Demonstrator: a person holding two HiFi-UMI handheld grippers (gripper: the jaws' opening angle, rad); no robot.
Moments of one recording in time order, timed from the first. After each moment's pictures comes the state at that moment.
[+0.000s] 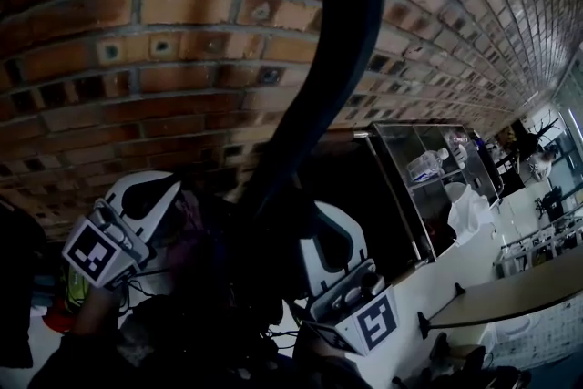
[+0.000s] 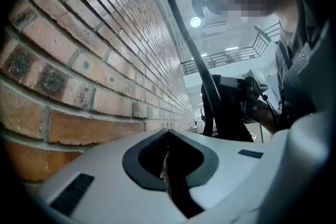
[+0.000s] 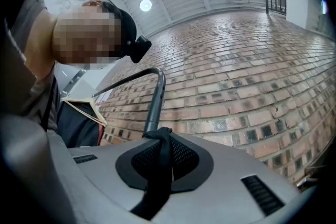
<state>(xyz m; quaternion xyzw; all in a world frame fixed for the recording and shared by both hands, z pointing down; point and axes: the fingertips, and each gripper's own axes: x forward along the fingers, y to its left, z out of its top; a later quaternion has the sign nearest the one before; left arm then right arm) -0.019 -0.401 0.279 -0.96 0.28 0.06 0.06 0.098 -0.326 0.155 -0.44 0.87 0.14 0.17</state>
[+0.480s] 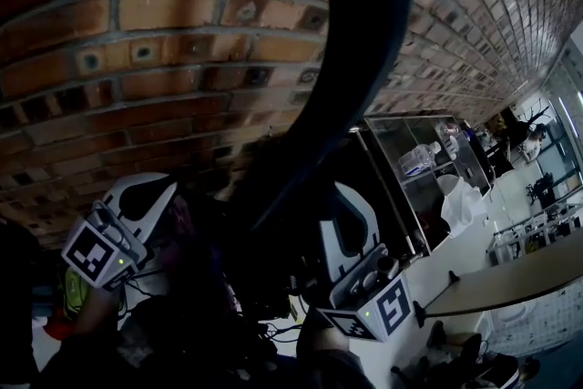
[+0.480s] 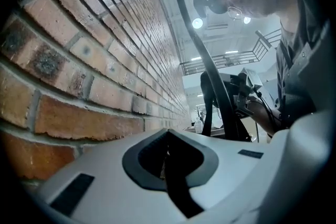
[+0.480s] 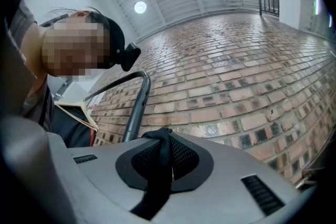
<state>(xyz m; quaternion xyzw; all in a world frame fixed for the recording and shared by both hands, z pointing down) -0.010 -0.422 0.292 -0.96 0.26 0.05 0.05 0.128 -0.351 0.137 -0.47 0.85 0.14 0.19</state>
